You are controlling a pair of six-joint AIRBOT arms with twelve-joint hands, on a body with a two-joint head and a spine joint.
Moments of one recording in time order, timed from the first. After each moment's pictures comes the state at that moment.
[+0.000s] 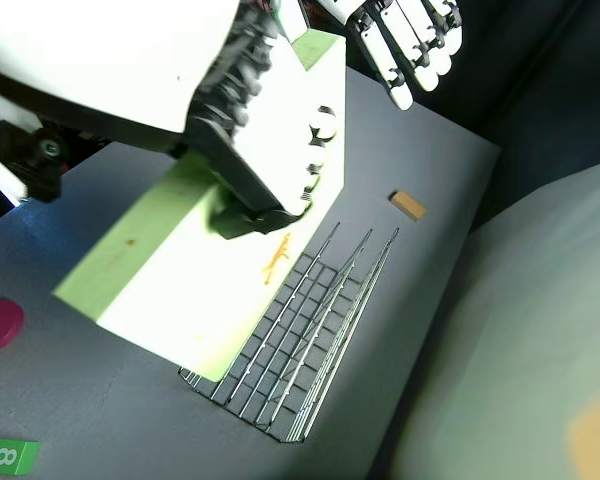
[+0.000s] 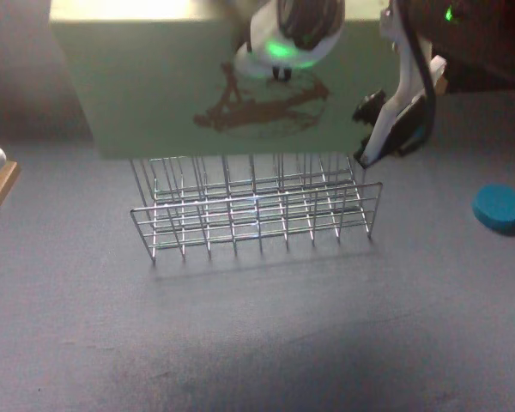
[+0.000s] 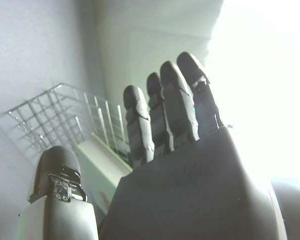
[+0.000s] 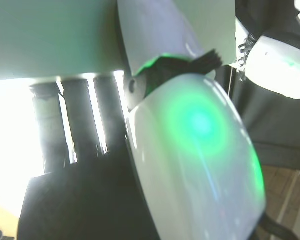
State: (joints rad) left arm -0.03 -0.49 0.57 1.14 0.74 0.49; right arm 0.09 -1.27 0.80 -1.14 -0.78 0.21
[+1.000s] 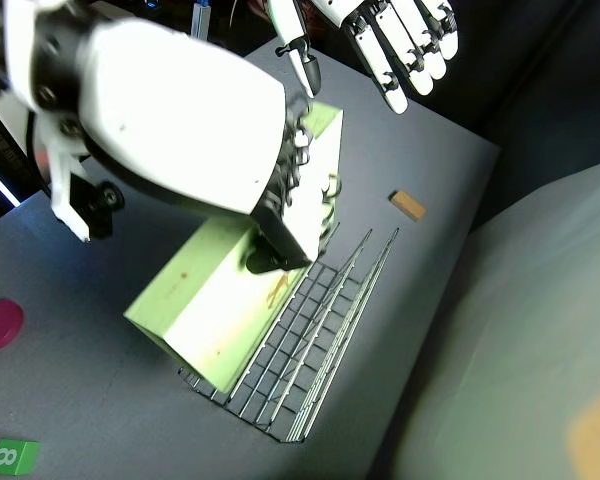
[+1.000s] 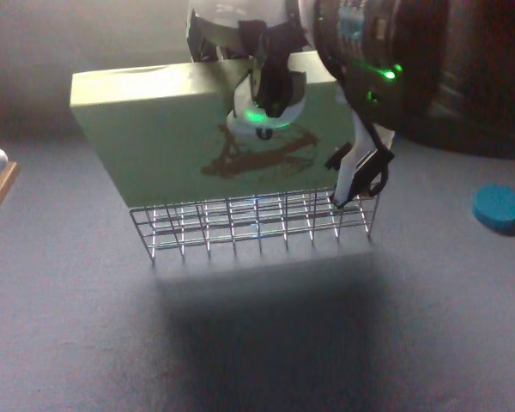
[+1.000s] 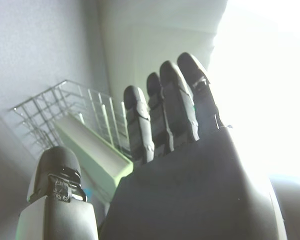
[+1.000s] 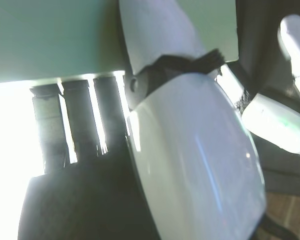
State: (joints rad) left arm -0.03 -0.49 0.57 1.12 0.73 0.53; right arm -0.05 -1.38 0.92 -1.20 -0.76 0.25
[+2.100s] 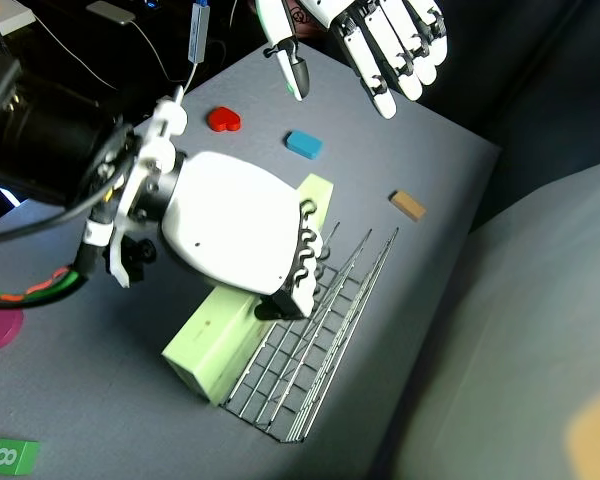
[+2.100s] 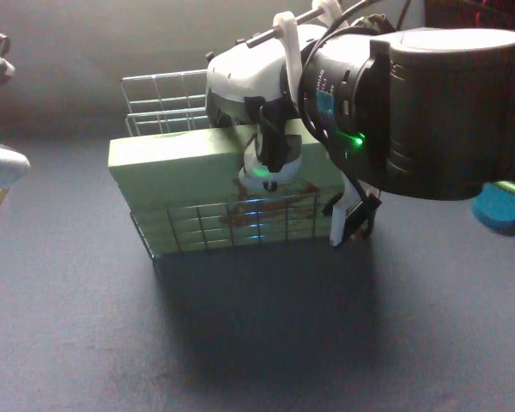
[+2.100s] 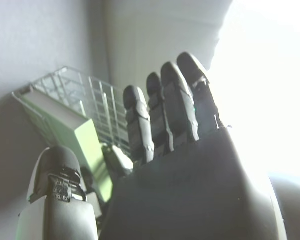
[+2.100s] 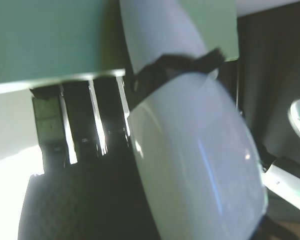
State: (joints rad) left arm -0.03 -0.50 0.53 1.11 0.74 0.47; right arm -0.20 -1.45 1.05 -1.21 -0.68 0.30
